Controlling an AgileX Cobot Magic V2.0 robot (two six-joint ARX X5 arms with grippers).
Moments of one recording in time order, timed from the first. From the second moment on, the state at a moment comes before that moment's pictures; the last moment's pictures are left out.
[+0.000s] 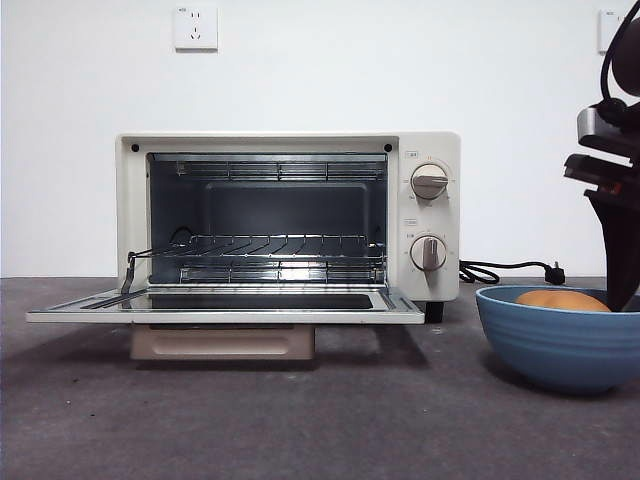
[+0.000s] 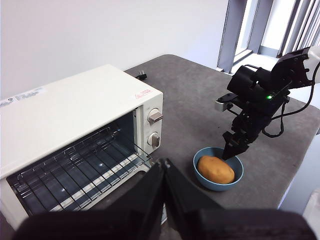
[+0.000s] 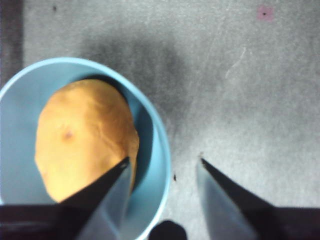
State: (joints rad) left arm -0.48 0.74 1.22 -0.75 0.31 0.06; right arm 0.13 1.44 0.89 -0.72 -0.20 0.06
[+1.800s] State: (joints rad) left arm -0.48 0.74 1.22 -0.79 0.31 0.07; right arm 0.59 1.82 1.55 -0.63 -0.01 0.30
